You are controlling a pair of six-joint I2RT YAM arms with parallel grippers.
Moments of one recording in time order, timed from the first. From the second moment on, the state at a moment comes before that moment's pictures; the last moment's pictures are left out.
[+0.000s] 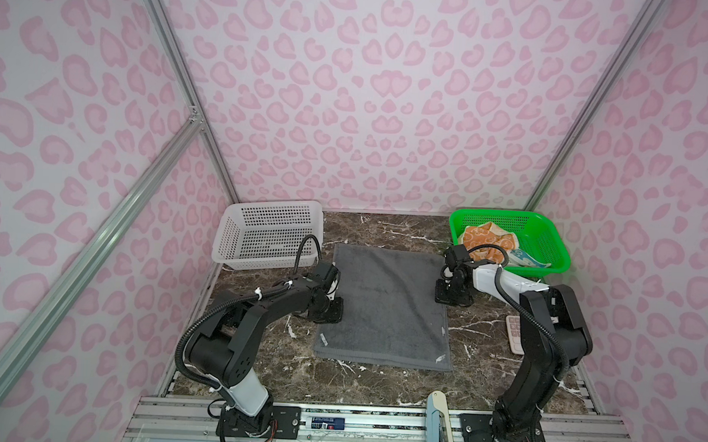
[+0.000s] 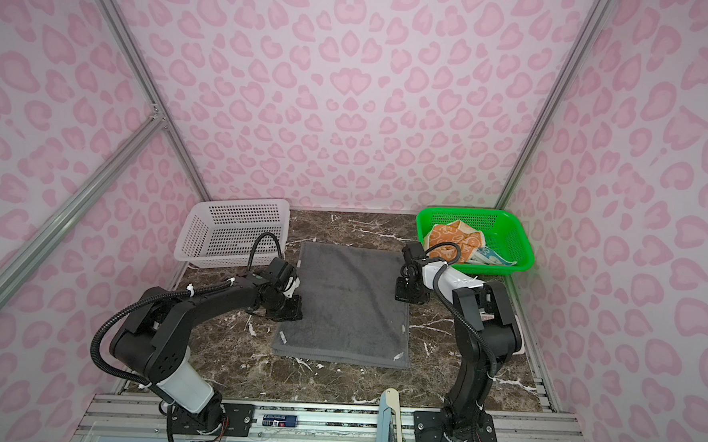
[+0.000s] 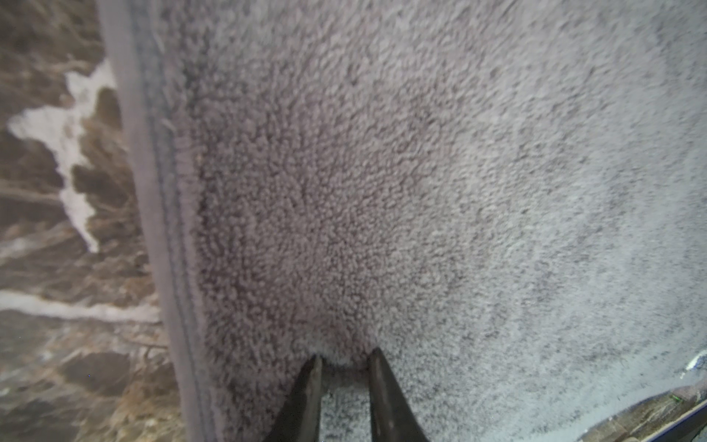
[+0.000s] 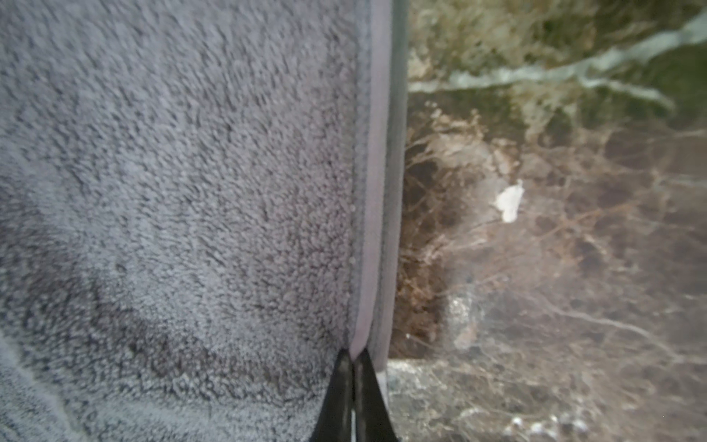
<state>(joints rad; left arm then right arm) -0.44 1.67 0.89 -0.55 0.24 -0.44 0.27 1.82 1.15 -0.67 -0.03 0.38</state>
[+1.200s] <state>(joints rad) -0.44 1.71 1.16 -0.59 0.21 -0.39 0.32 2.04 1.57 -0.67 0.01 0.26</state>
